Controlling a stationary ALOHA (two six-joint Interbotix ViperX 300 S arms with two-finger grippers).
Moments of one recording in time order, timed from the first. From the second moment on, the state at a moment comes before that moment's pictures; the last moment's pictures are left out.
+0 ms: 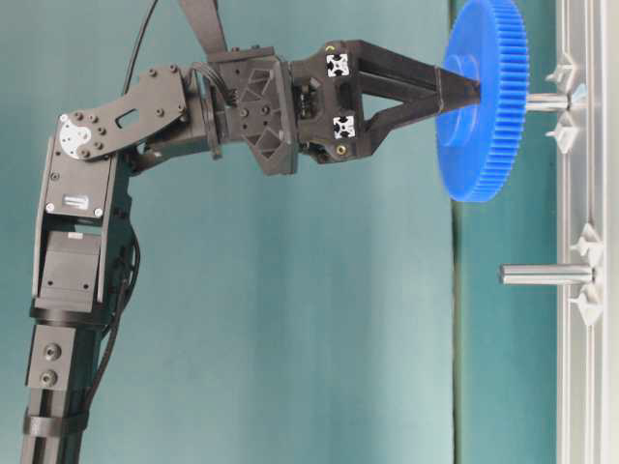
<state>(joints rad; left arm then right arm) 0.14 0.61 -0.57 0.02 1.25 0.24 -0.07 -1.09 1.34 0.03 0.16 0.12</state>
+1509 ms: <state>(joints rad) 0.15 0.61 -0.57 0.02 1.26 0.23 -0.07 -1.10 1.34 0.03 0.18 0.12</state>
